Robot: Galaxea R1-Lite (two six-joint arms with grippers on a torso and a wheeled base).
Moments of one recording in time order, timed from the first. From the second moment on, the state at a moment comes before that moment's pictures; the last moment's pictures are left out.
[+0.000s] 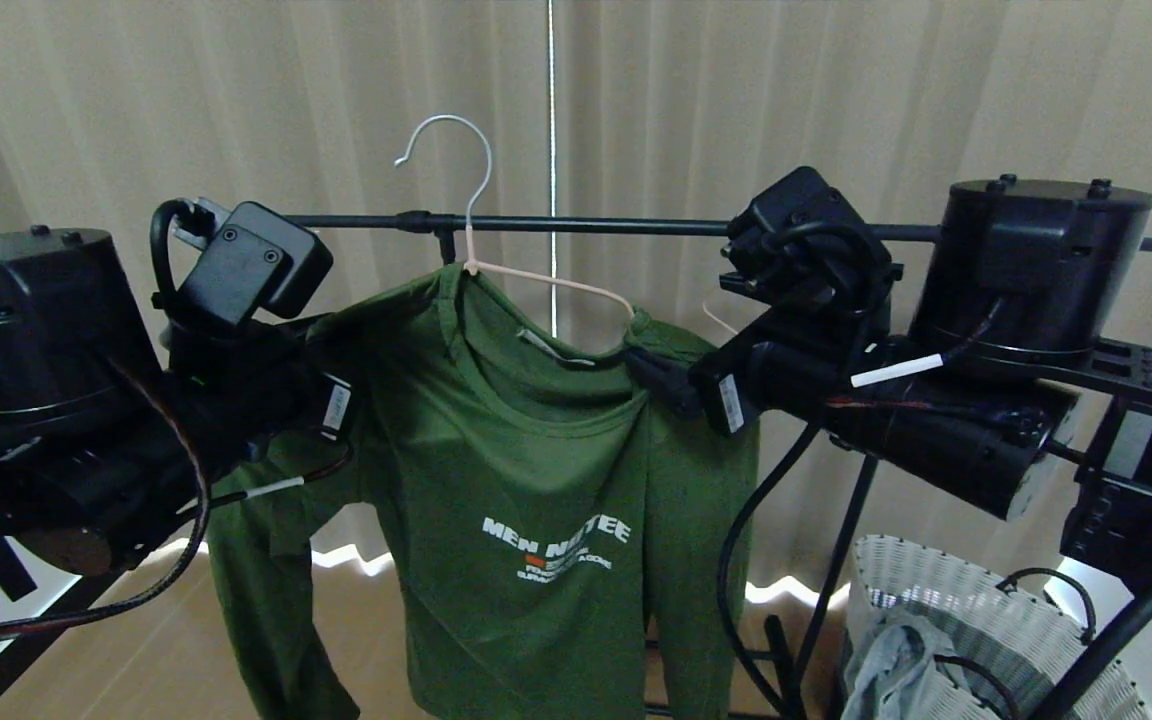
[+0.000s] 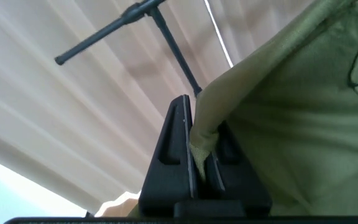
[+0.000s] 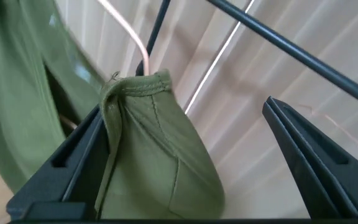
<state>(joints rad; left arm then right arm) -0.46 1.49 -0.73 -0.68 0.31 0.46 0.75 1.69 -1.02 -0.56 -0.21 -0.28</state>
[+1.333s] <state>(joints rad) -0.52 1.50 -0.70 -0.71 0.31 0.47 0.72 1.83 -1.17 -0.56 -0.22 -0.33</state>
